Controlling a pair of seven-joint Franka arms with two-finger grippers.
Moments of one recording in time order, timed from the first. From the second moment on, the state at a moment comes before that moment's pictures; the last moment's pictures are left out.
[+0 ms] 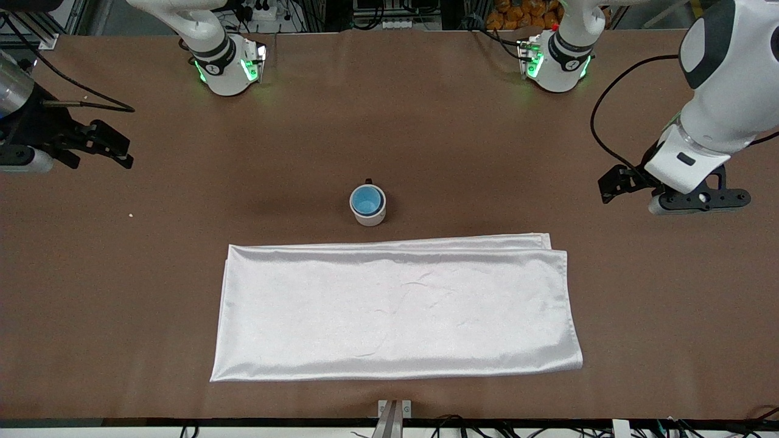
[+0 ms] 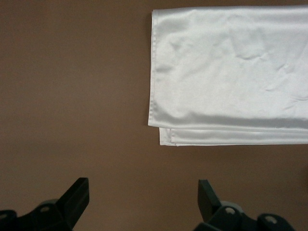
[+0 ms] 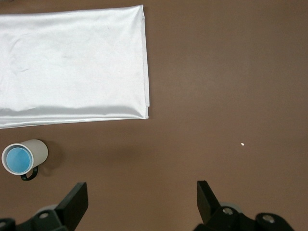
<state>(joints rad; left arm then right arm) -0.05 0.03 -0.14 -1.76 0.04 1.86 -0.21 0.00 -0.02 0.08 -1.58 0.02 1.60 0.11</state>
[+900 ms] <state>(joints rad) -0.05 -0.01 -0.16 -1.77 0.03 1.86 -0.21 0.00 -0.01 0.08 -1.58 0.02 1.60 0.11</state>
